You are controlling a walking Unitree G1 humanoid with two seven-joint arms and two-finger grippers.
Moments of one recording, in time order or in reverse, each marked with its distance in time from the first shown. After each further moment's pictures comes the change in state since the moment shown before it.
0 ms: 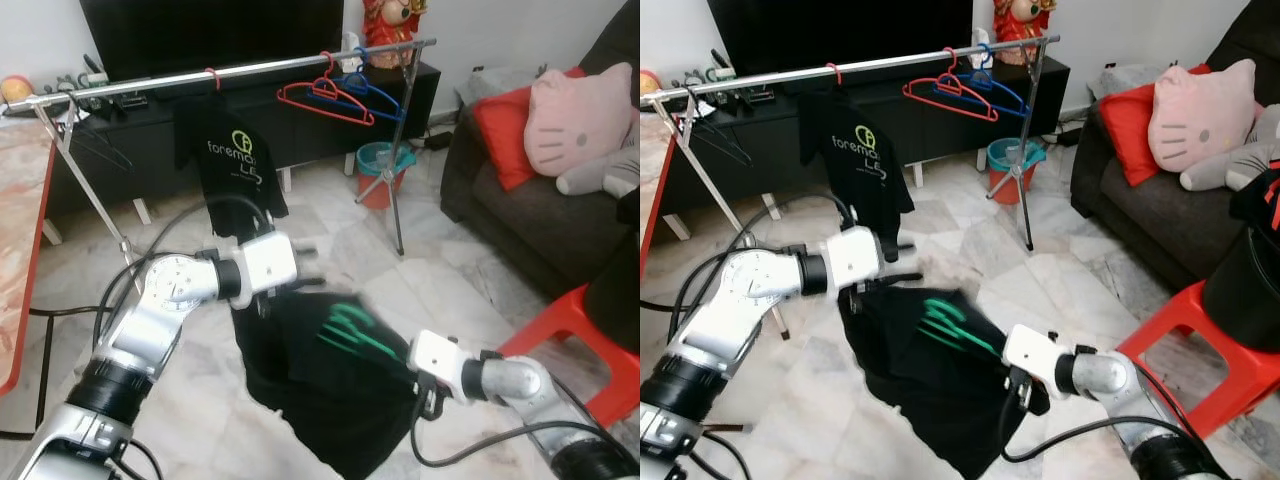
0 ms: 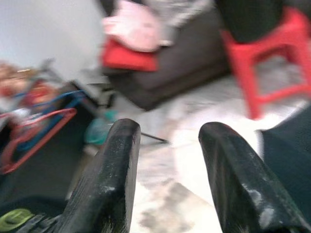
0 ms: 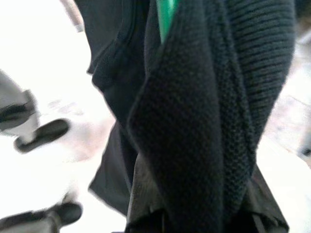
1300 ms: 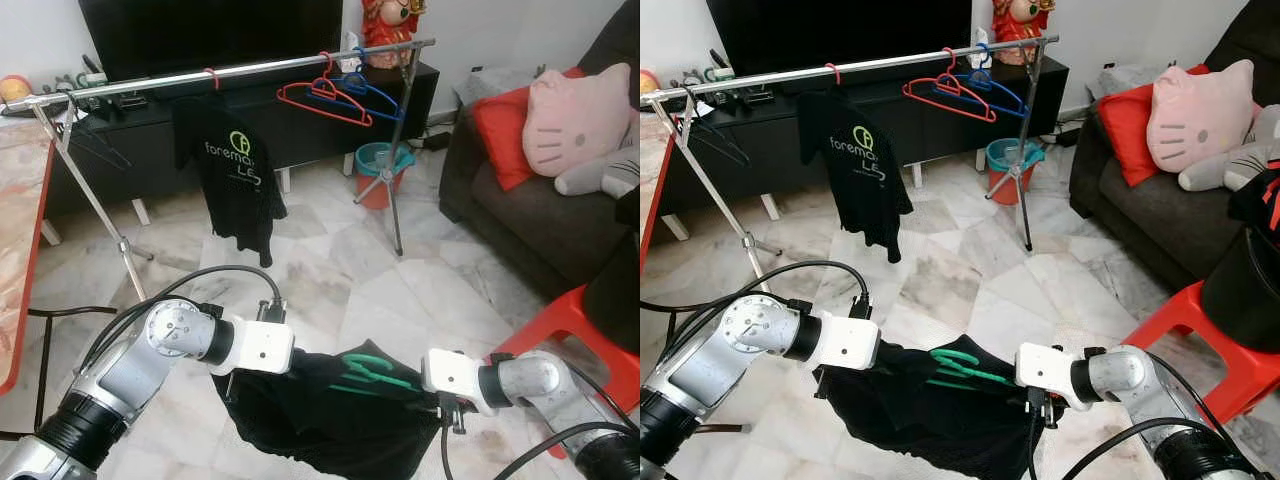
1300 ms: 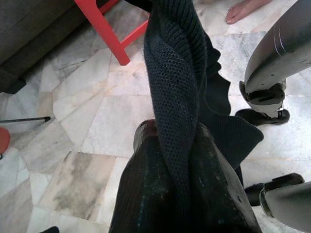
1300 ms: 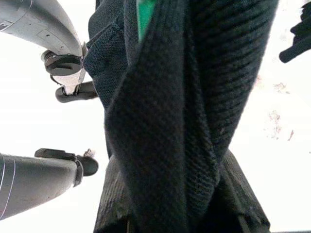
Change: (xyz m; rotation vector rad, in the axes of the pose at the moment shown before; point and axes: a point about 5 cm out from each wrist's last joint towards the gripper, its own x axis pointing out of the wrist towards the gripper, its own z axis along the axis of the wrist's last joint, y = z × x) left arm -0.035 -0.075 -0.022 0.081 0.169 -0.722; right arm -0.023 0.008 -0.006 -0.140 0.081 0.380
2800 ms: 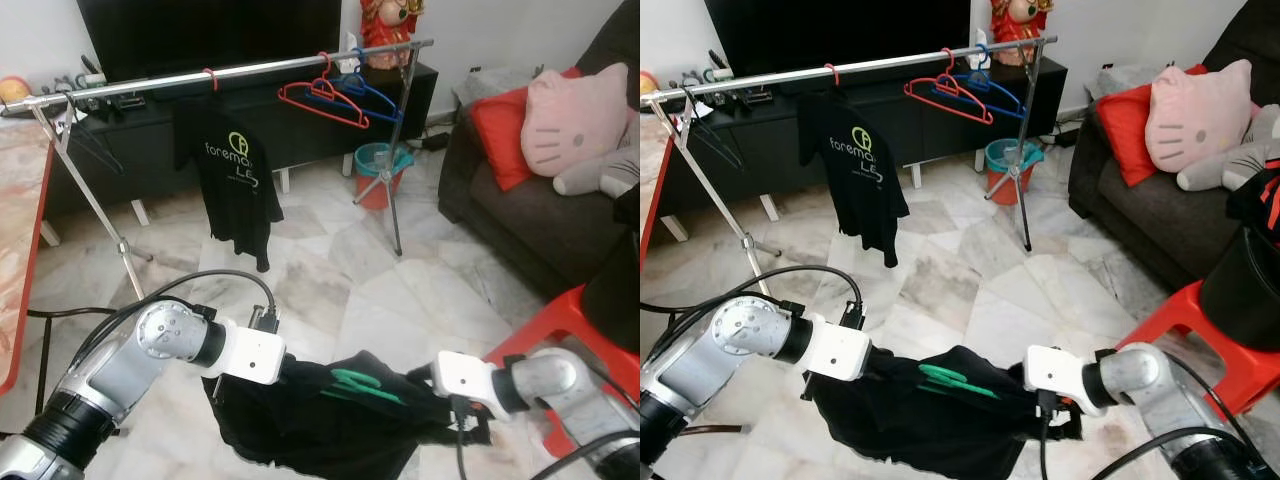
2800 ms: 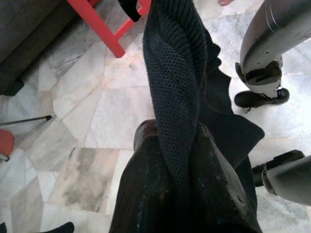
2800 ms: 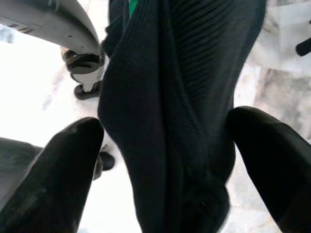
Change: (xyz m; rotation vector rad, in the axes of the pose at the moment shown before) left arm -0.006 -0.004 -0.004 0.072 0.043 -0.039; right arm -0.011 0.007 0.004 0.023 0.048 0.043
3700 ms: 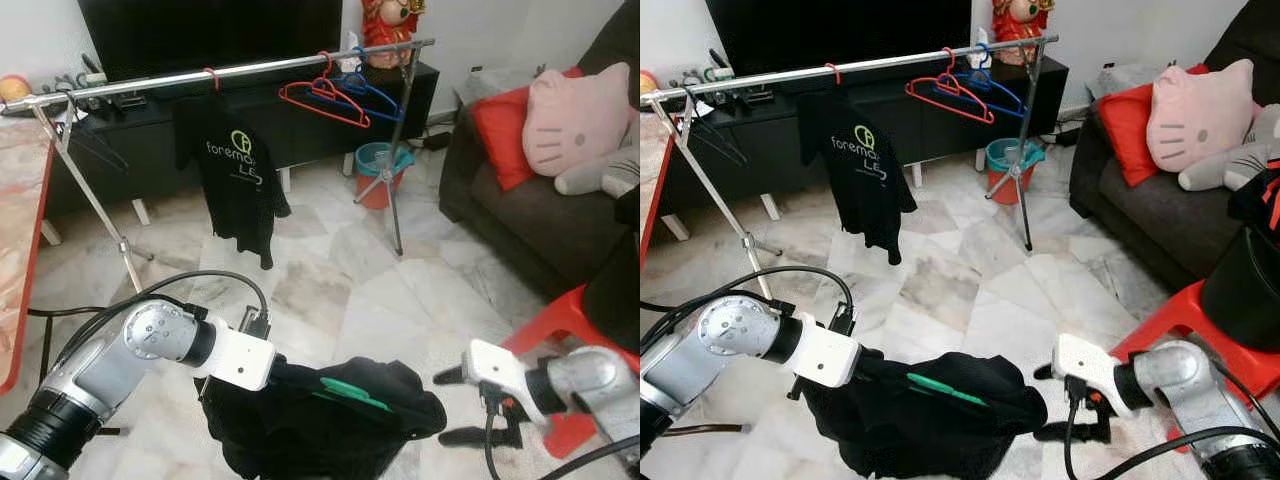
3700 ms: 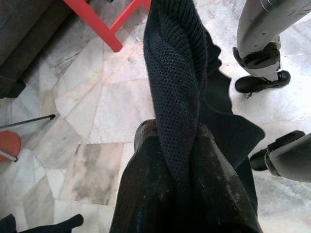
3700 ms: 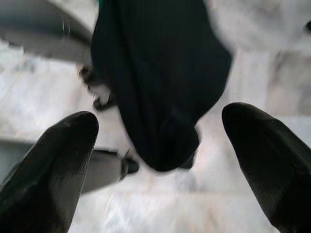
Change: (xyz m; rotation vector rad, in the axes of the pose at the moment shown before) left arm -0.010 -0.003 -0.003 0.068 0.031 -0.025; right arm -0.041 -0.002 -0.001 0.202 -0.087 0.024
